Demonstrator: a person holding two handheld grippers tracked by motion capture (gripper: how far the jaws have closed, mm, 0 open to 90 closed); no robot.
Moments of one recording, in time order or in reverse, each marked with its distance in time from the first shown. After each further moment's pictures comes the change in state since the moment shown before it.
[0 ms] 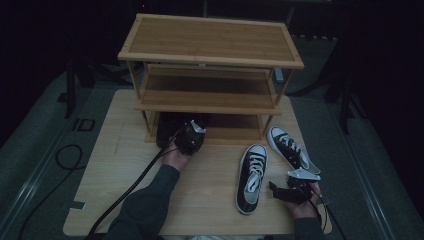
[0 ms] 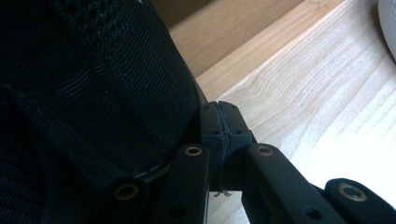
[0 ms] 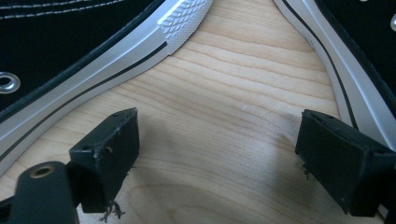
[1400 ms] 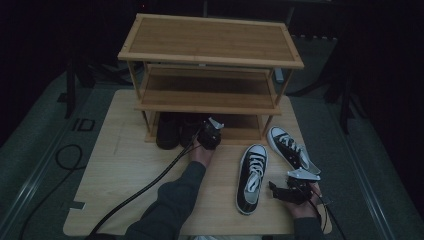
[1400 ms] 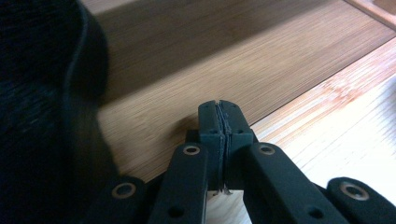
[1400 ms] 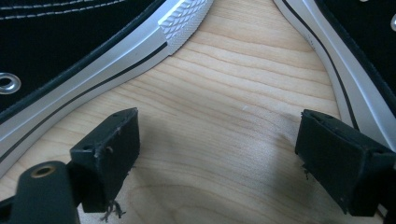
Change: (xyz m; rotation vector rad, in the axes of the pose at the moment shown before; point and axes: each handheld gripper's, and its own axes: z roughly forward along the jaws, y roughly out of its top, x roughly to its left) left arm -0.031 0.033 0.079 -0.124 0.039 -0.097; right arm 0.001 0.000 0.000 -0.001 -0.003 0.000
